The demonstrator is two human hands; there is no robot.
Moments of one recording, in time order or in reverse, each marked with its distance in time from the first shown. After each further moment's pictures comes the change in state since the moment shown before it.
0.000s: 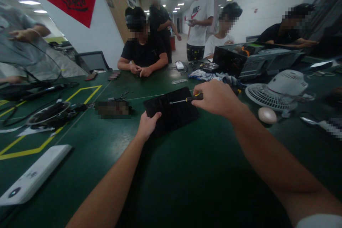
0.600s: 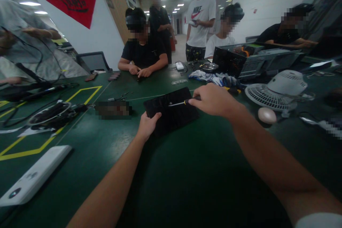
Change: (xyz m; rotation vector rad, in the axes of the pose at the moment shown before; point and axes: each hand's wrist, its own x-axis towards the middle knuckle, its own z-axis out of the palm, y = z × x) left_hand -0.004 0.005 0.002 -0.039 -0.017 0.001; right_hand 0.002 0.000 0.006 0.005 -0.089 -0.041
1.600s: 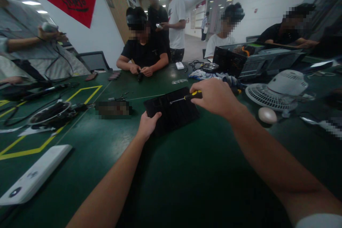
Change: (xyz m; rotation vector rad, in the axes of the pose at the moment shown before) left_hand 0.005 -0.006 -0.001 0.034 0.036 -0.007; right_hand -0.002 0.000 -0.001 0.036 0.203 -0.048
